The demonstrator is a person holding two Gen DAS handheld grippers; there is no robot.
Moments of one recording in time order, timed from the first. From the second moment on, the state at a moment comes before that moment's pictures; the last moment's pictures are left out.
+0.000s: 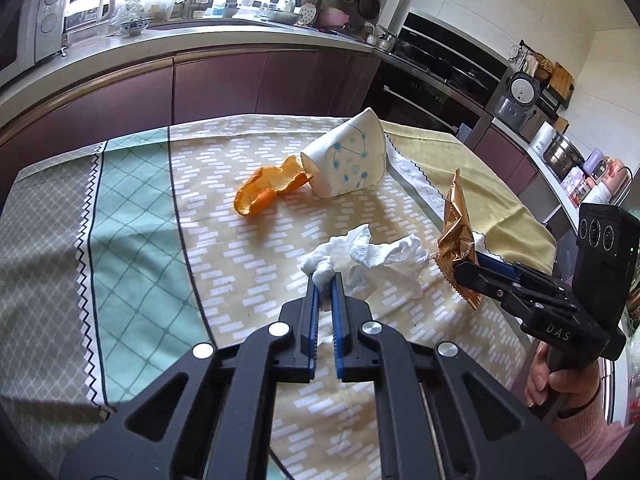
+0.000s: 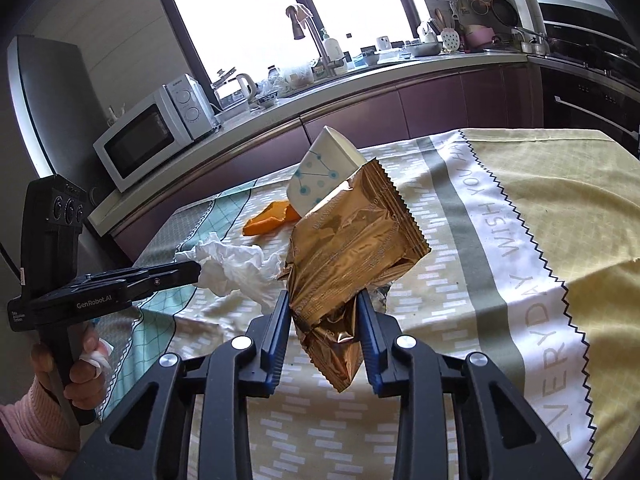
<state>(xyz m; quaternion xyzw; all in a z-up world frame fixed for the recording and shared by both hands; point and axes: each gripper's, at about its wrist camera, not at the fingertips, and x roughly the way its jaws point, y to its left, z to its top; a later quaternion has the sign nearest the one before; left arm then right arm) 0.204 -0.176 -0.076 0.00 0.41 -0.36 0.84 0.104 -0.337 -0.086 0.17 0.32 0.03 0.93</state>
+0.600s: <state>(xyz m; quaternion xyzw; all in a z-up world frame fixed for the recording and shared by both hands) 0.161 -0.015 -0.049 -0.06 0.39 -0.28 0.88 0.122 -0.239 -0.069 0.12 0.33 0.14 0.93</state>
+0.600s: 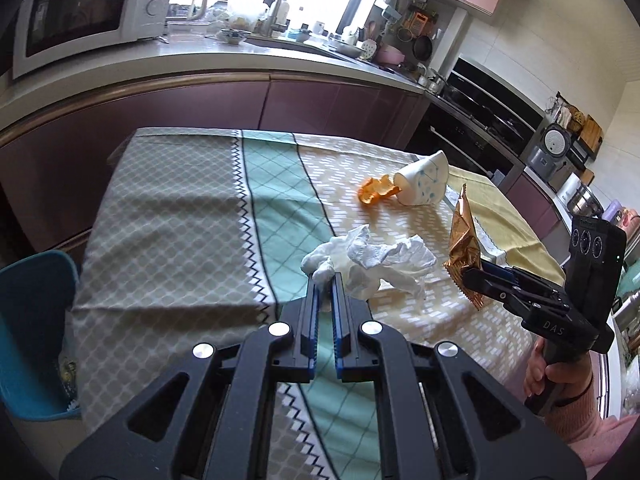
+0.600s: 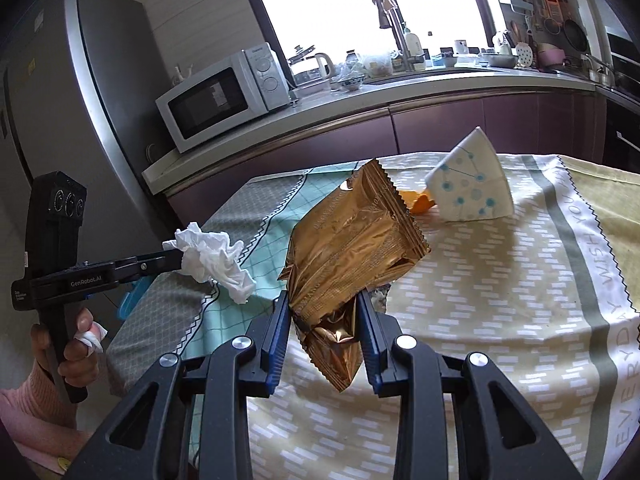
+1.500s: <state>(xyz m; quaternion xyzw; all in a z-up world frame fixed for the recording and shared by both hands) 0.116 0.230 -0.052 -0.17 0.36 -0.07 0.91 0.167 -0.054 -0.052 0.00 0.34 0.32 0.88</state>
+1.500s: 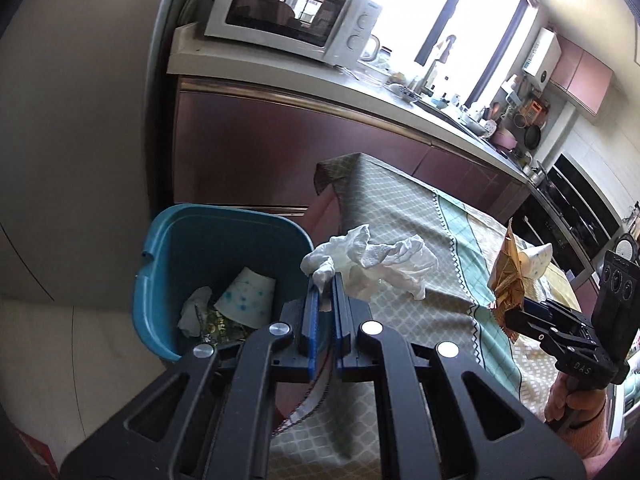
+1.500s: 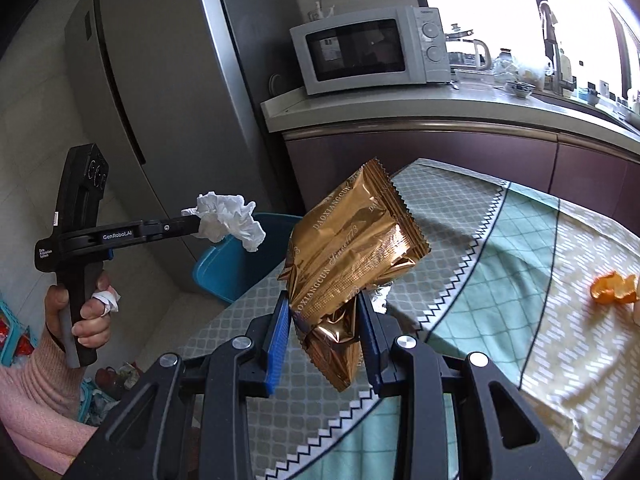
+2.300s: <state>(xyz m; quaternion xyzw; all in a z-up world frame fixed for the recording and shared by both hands) 0.141 0.276 -0.127 -0.19 0.42 0.00 0.89 0.235 0.081 -0.075 -0.07 0.40 0.39 0.82</state>
